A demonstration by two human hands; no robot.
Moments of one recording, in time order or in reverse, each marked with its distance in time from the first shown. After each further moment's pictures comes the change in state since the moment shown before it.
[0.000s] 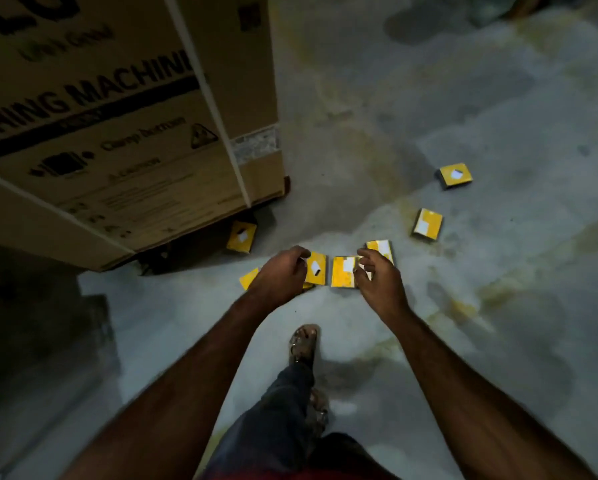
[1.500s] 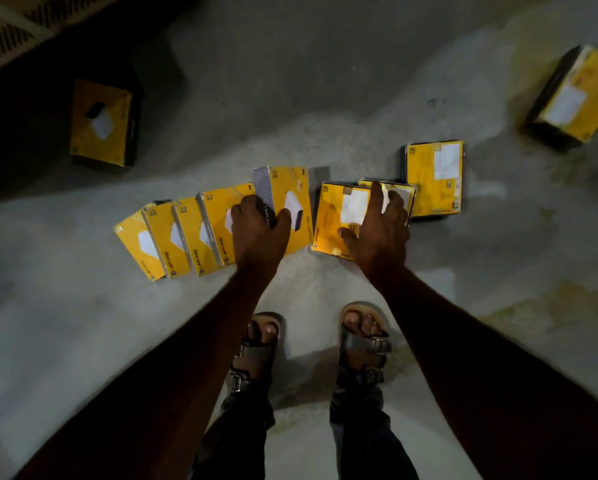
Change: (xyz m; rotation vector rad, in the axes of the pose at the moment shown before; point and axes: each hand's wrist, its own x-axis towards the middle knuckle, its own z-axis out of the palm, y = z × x) left_hand 0.362 -0.304 0.413 -0.063 0.351 -0.521; right_hand 0.289 0.468 0.257 -0.618 -0.261 0.285
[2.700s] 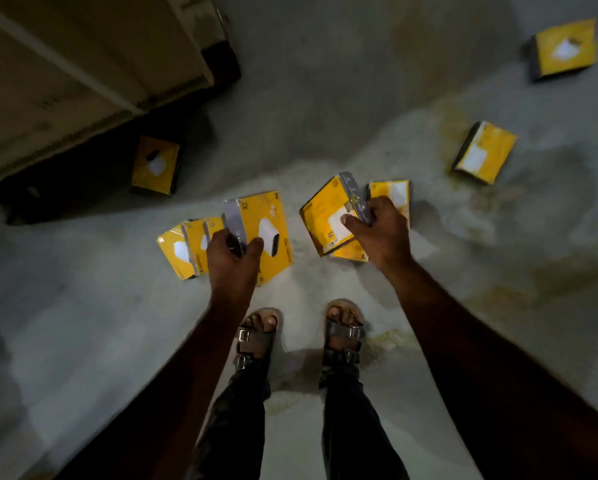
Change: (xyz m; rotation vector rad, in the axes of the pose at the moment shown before) left_hand -0.104 0.075 -0.159 -0.449 0.013 -0.171; right_hand -0.070 -0.025 -0.166 0.562 0.057 -0.004
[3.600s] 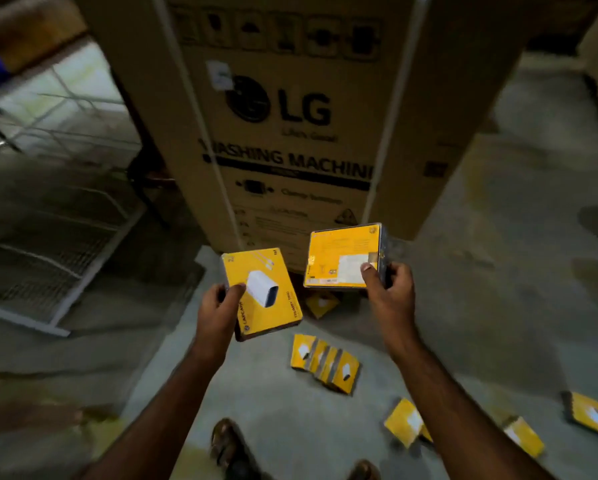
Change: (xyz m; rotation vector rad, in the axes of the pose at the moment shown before) left_hand -0.287 0.207 -0.459 -0.623 0.477 0.027; right_hand -0.375 -0.462 -0.108 0.400 -0.244 -0.637
